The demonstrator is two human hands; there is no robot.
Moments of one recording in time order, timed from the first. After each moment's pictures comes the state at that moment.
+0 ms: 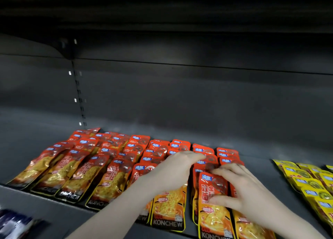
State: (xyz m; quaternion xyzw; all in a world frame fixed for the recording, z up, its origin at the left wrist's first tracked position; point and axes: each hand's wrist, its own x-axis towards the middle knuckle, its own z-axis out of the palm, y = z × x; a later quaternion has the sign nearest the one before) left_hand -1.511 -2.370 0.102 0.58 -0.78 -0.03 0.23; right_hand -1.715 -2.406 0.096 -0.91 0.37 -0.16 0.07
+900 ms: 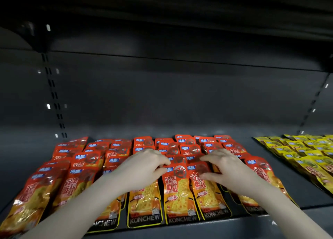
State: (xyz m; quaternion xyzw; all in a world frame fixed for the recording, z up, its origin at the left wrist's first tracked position) left_hand -1.364 -2.336 0.110 0.51 -0.85 -0.02 0.14; right_hand -1.611 -2.362 0.105 -0.86 0.49 -0.12 0.00
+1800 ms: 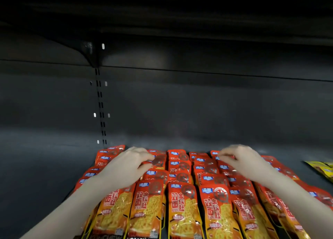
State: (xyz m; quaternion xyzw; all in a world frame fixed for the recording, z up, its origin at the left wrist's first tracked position) left_hand -1.245 -2.340 0.104 0.61 -0.77 0.03 0.19; right_hand -1.551 -2.434 0.126 -0.86 0.49 -0.16 0.00
